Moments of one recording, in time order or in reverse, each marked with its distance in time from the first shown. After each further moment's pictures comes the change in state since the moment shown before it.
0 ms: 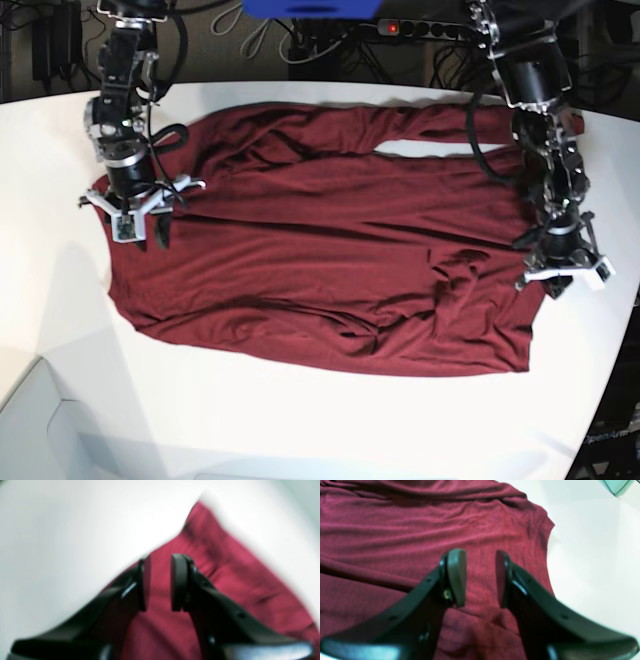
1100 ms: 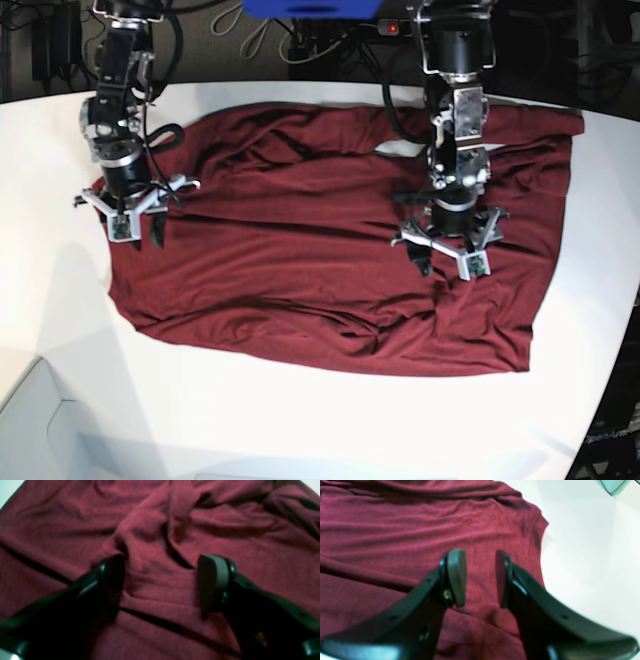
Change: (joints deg) left arm 5.5 12.8 12.7 -1.4 25.3 -0.1 0.1; right arm 0.0 0.8 0.3 0.0 0.0 0.0 0.0
